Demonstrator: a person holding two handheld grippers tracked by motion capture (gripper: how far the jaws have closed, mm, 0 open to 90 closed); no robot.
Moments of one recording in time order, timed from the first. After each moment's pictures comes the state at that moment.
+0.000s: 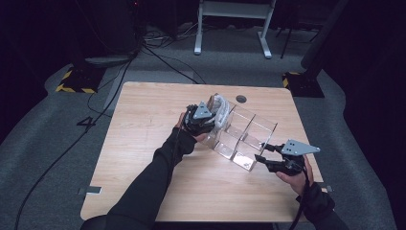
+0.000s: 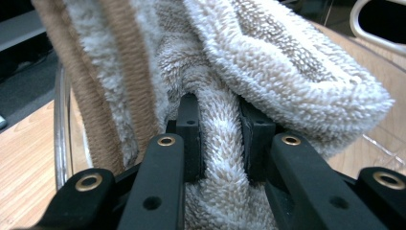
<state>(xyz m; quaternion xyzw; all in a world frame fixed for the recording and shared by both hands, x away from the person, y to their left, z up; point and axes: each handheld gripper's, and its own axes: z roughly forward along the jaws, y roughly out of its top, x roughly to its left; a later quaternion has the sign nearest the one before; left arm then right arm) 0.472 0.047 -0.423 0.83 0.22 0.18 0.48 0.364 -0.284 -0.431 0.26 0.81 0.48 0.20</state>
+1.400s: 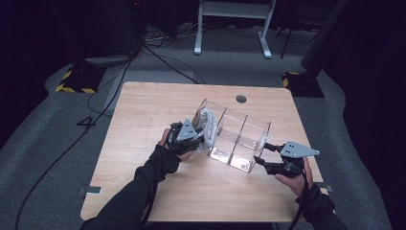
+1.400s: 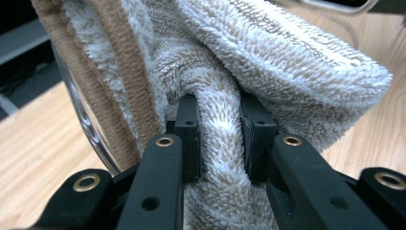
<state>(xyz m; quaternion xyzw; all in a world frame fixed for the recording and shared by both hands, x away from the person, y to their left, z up) 0.405 0.086 -0.421 0.83 0.21 0.21 0.48 0.357 -0.280 -0.430 0.27 0.81 0.48 0.22</state>
